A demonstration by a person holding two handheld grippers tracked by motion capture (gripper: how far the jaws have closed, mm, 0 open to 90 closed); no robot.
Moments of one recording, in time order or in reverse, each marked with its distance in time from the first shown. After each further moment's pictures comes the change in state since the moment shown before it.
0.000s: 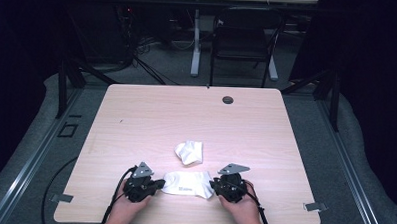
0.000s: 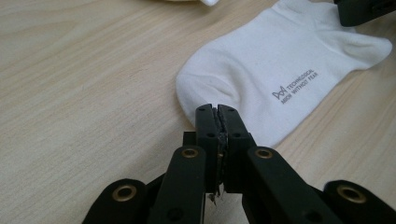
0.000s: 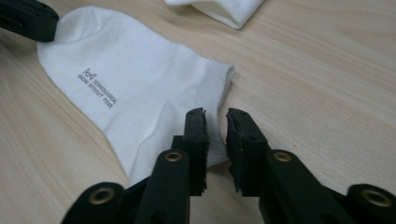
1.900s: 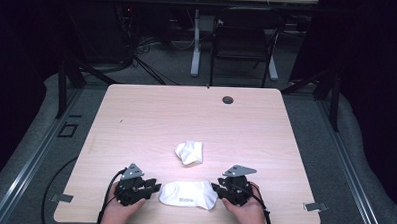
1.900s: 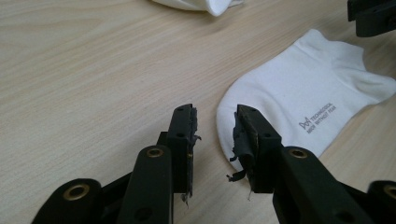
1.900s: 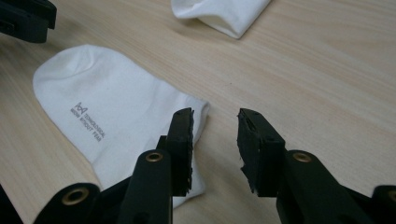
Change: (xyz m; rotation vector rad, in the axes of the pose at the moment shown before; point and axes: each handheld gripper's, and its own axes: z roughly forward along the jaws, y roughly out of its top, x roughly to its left) left arm 0.003 -0.007 -0.024 -0.041 -0.003 -0.075; right arm 0.002 -0.001 -0.023 -0.025 0.005 -0.002
